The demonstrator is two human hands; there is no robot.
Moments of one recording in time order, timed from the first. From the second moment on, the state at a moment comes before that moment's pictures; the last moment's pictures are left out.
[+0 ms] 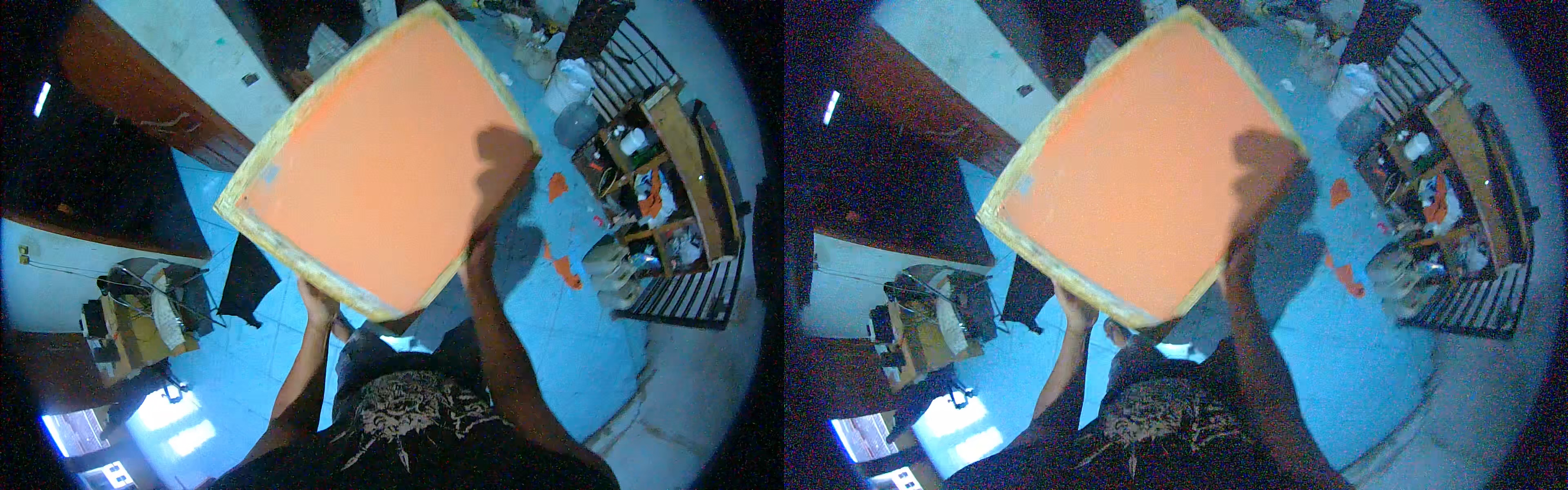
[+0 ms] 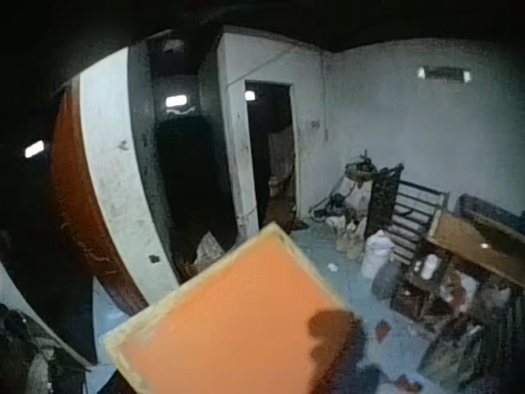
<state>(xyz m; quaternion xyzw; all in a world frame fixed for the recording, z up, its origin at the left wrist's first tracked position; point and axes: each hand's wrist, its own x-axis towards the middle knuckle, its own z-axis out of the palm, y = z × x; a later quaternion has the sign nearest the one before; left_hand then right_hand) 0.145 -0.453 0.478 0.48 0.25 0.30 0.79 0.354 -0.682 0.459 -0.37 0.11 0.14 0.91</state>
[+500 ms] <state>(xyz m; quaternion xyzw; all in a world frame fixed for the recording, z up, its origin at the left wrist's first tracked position) 0.038 -0.032 0.711 0.50 0.09 -0.06 0.86 0.294 -0.446 0.515 -0.43 0.01 0.11 0.90</state>
